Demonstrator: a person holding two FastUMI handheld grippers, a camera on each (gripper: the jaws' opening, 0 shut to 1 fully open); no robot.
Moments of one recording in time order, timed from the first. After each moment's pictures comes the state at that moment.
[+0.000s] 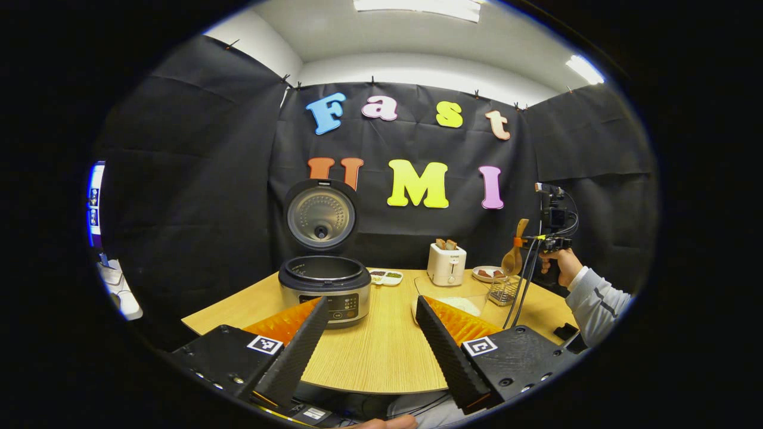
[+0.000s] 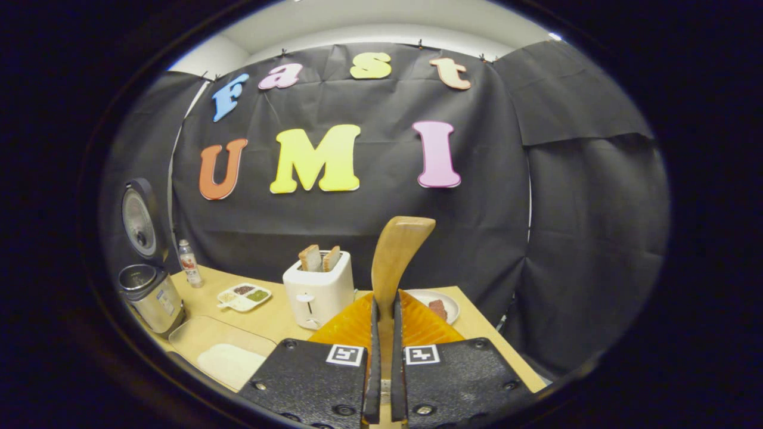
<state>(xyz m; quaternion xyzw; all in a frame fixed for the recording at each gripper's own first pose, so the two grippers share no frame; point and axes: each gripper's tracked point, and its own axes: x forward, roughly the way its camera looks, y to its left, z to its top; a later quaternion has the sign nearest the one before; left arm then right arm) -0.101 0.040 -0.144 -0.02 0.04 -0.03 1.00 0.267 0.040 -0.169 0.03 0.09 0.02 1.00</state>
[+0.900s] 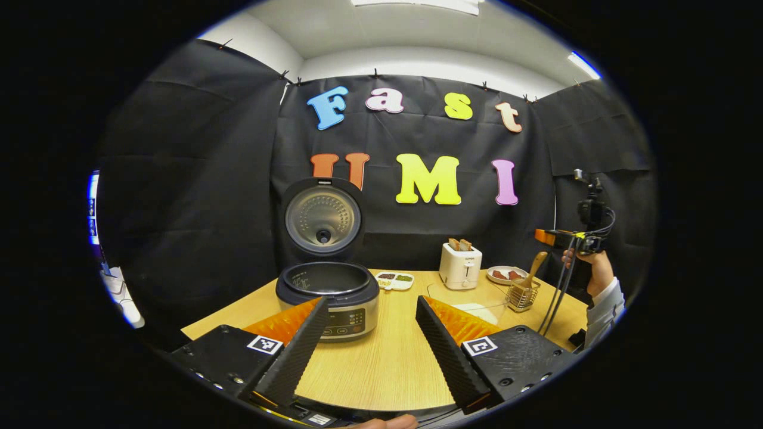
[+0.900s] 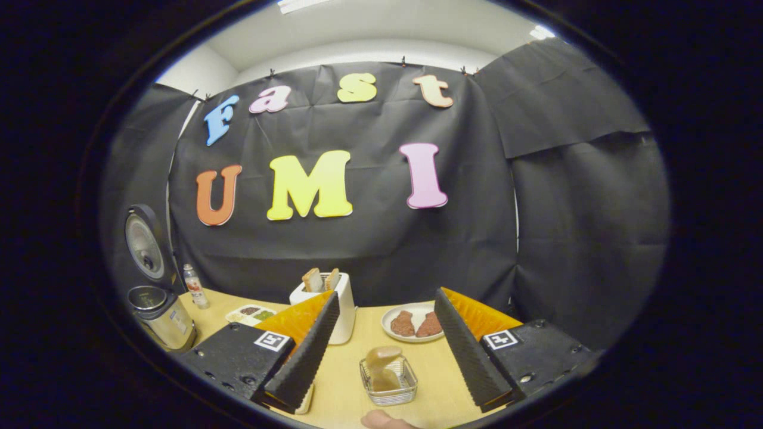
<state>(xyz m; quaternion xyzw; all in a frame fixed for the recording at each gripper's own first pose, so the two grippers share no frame) -0.027 0.057 -0.128 -0.02 0.05 0.00 1.00 0.222 0.036 -0.113 0.03 0.03 -0.01 1.00</state>
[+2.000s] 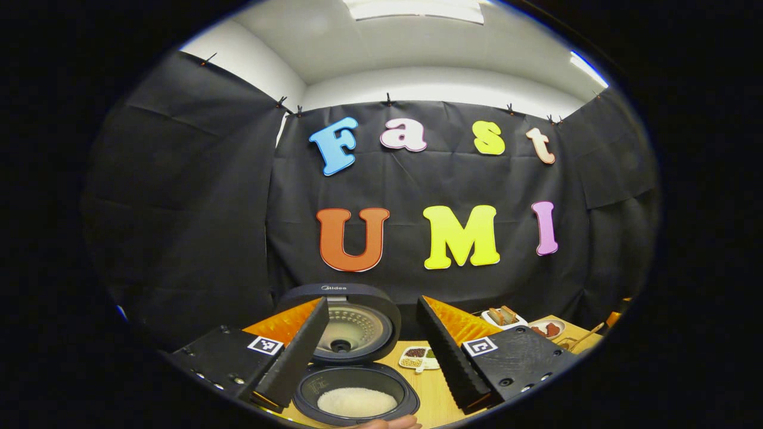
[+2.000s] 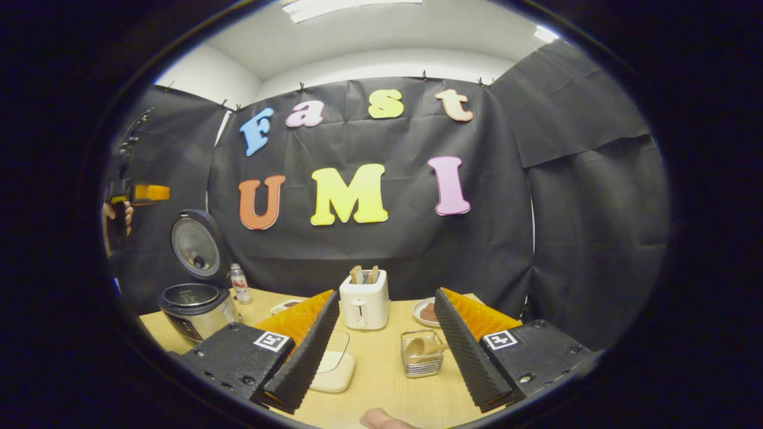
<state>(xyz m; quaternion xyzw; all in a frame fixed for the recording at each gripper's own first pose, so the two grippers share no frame) 0.177 0.123 0.032 0.01 -0.04 0.03 1.00 0.121 0.089 -0.124 0.04 0.02 0.08 1.00</state>
